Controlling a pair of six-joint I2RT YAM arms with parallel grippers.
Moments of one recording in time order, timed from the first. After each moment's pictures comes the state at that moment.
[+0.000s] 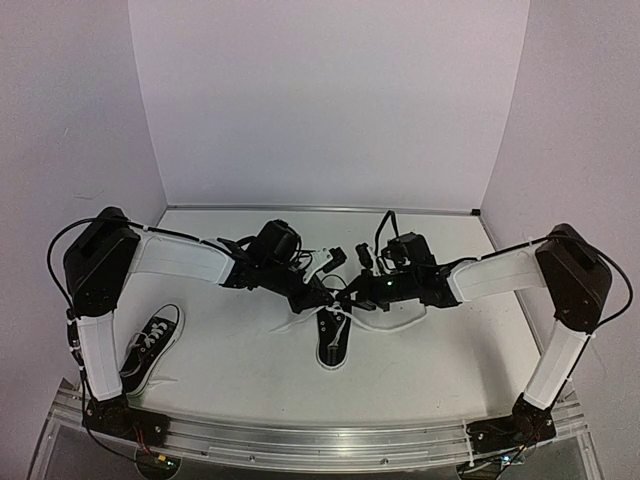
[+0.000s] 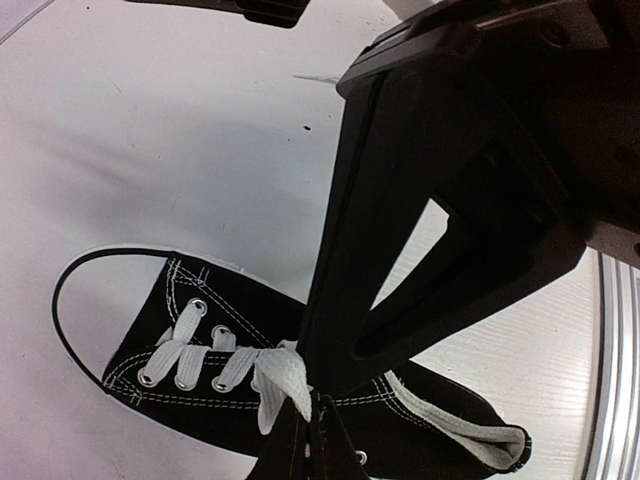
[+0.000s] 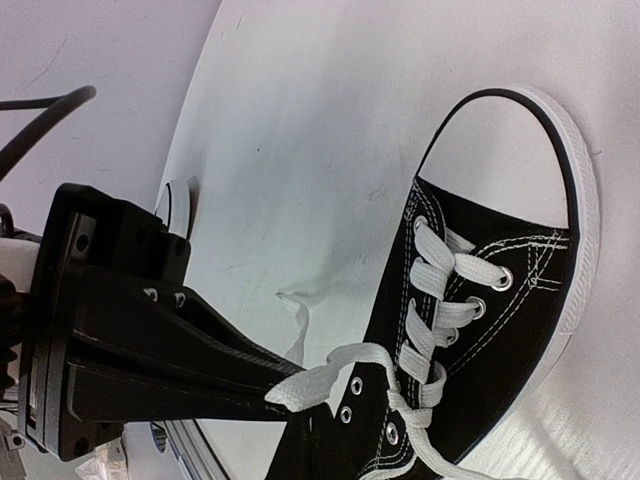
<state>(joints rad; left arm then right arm) -0.85 1.93 1.25 -0.04 0.44 0.16 0.70 1.79 0.94 0.23 -0.48 0.75</state>
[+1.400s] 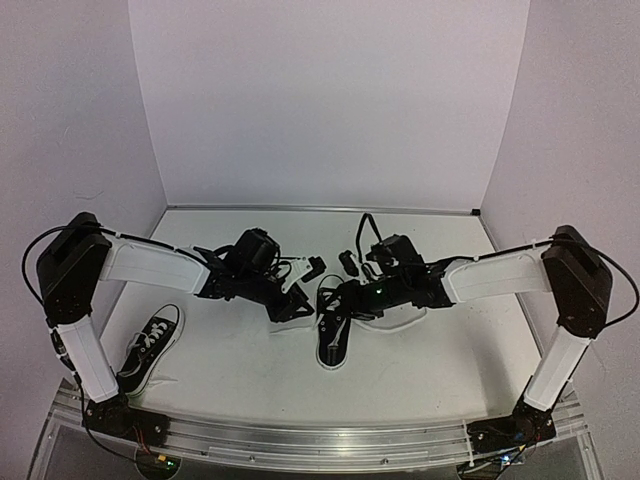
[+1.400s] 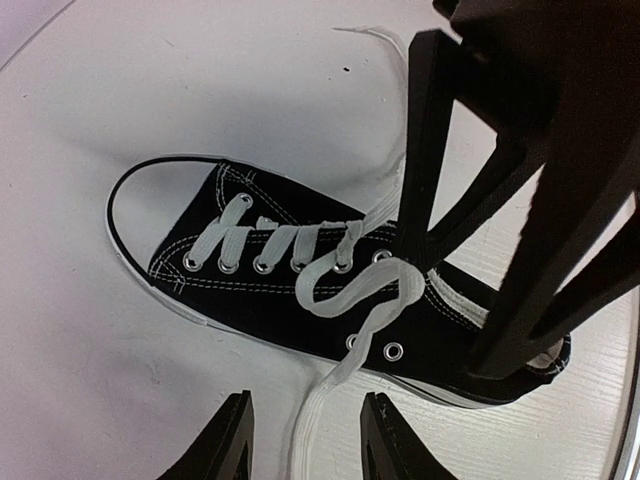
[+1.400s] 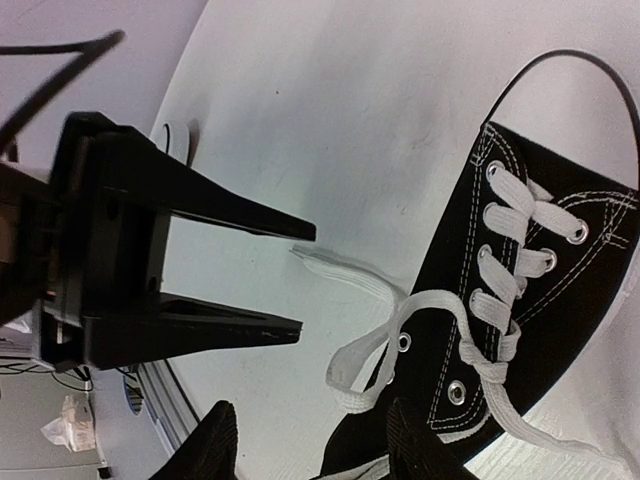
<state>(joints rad) -0.84 1.78 1.05 -0.02 0.31 0.24 0.80 1.77 1.01 0.04 -0.43 0.63</state>
